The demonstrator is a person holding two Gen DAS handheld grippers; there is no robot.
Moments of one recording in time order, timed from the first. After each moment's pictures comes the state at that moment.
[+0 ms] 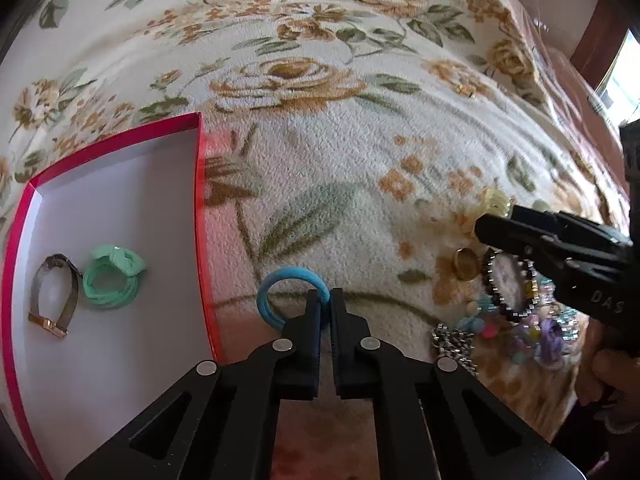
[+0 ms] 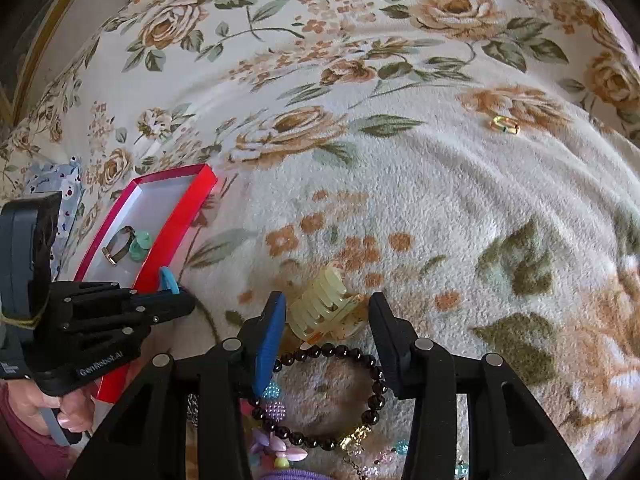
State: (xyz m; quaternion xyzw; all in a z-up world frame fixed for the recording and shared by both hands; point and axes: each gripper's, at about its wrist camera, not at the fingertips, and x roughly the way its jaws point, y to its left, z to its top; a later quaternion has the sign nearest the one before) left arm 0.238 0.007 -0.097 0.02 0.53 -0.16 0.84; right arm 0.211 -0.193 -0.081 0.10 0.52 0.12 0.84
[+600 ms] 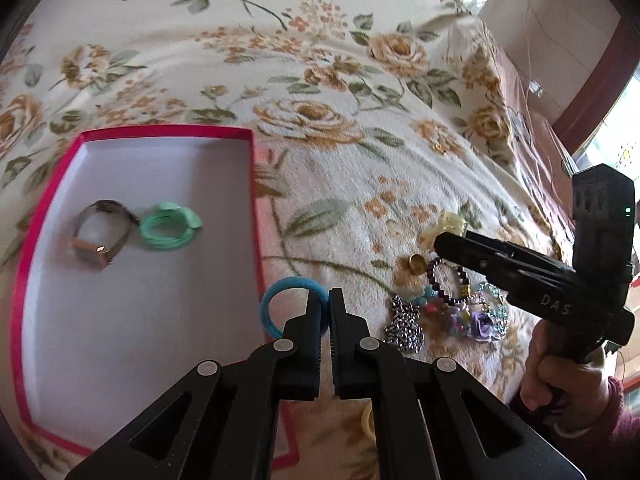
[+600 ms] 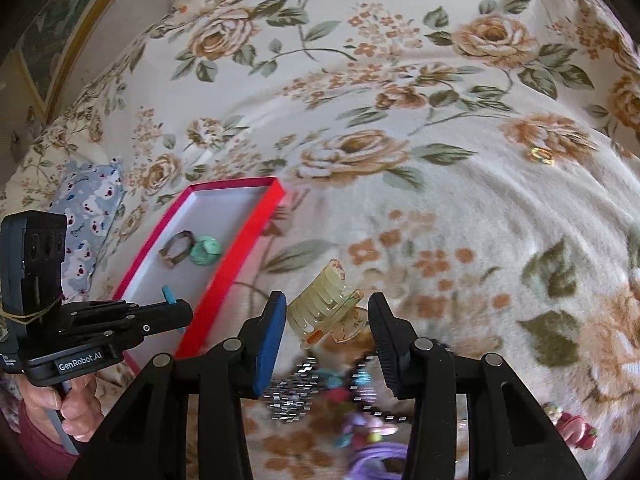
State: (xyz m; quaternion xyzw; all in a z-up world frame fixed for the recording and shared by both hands) left arm 0.164 0.079 -0.043 -0.09 0.48 -0.17 0.86; right arm 0.194 -0.157 -0.044 0.11 0.48 0.18 0.85
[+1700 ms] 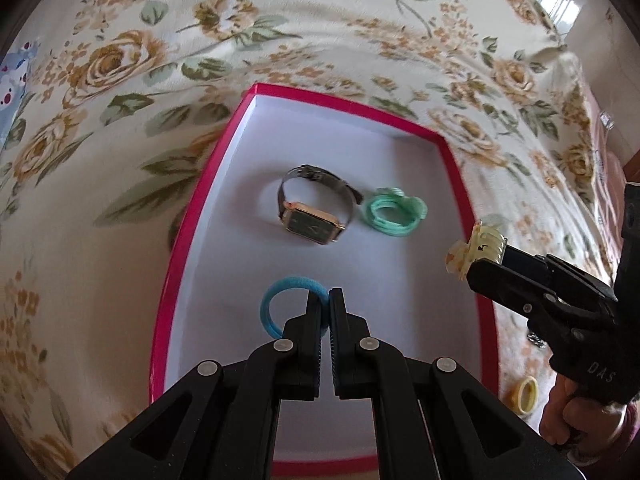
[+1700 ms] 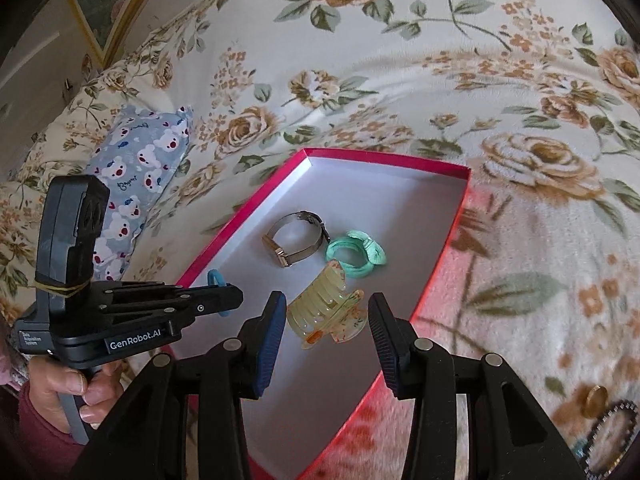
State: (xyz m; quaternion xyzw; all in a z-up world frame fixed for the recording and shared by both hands) left arm 0.169 0.185 -0.059 -0.10 0.52 -0.03 0.85; right arm 0.219 -0.001 -0.060 0.08 0.49 0.30 0.82
